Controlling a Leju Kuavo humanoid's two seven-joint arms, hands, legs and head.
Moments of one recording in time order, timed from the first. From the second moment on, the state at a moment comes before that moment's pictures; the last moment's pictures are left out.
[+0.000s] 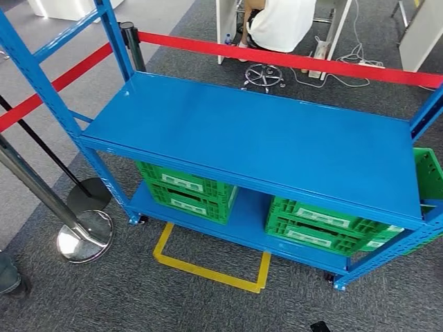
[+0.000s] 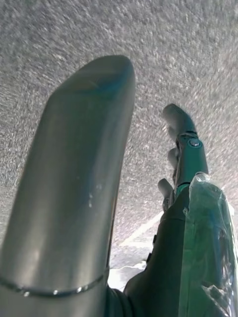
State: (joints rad) left arm -0.03 0.03 0.77 -0.18 -0.67 -0.12 -0.05; right arm -0.05 0.01 -0.17 -0.20 0.51 -0.30 0.15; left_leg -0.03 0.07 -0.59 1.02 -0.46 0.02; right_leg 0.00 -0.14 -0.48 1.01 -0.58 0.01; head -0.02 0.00
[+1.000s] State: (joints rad) left arm -0.02 0.03 0.78 -0.18 -0.66 -0.15 -0.04; right arm -0.04 0.02 -0.24 -0.20 0.39 -0.31 0.05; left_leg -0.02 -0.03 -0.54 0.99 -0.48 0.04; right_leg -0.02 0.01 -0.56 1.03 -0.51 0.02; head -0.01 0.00
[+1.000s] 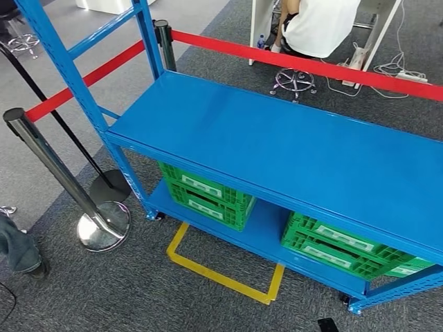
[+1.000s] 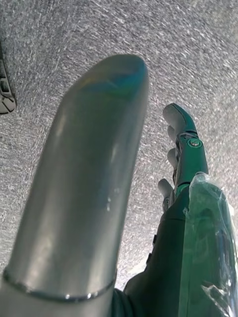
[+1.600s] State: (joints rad) left arm -0.03 0.02 0.78 -0.18 -0.66 -0.15 -0.04; right arm -0.05 0.01 -0.25 -0.20 0.39 -0.31 0.06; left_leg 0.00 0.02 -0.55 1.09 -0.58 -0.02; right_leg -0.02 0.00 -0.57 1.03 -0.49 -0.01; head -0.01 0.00
